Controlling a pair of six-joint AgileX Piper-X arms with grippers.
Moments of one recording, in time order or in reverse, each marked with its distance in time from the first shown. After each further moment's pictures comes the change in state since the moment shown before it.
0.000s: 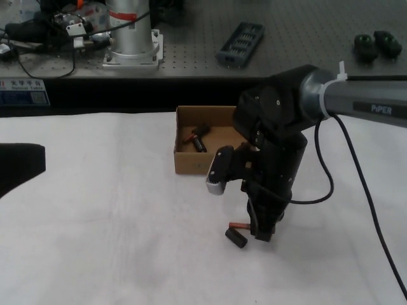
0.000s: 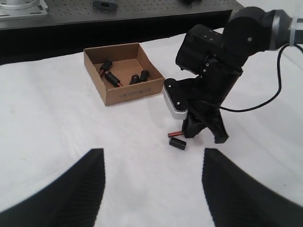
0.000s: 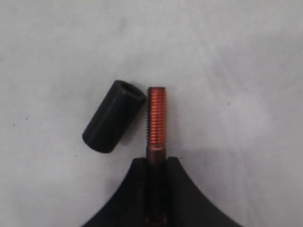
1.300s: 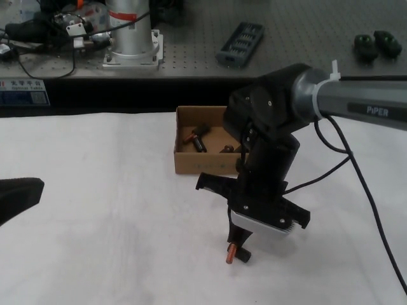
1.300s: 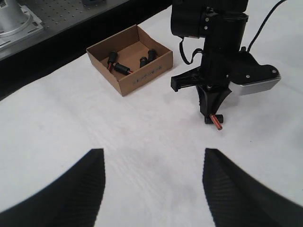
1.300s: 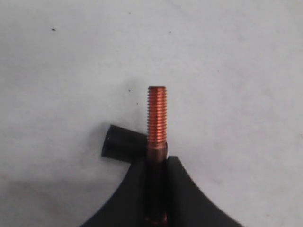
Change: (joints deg) left arm 0.0 0.0 0.0 4.2 -0.5 11.2; right arm 2.2 -0.2 0.0 0.5 -10.3 -83.0
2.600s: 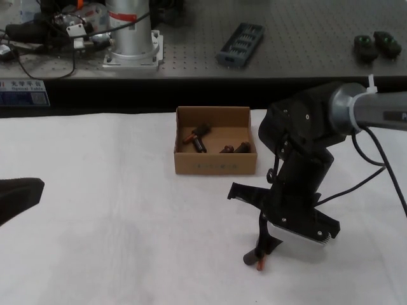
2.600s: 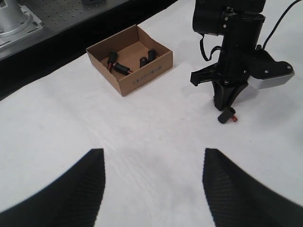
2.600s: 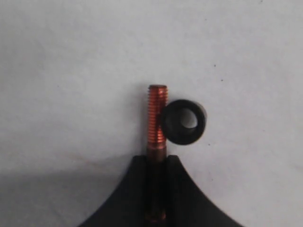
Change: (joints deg) left arm 0.0 0.0 0.0 0.1 0.0 0.0; right arm -6.4 -2.1 9.7 -6.1 1.3 -2.3
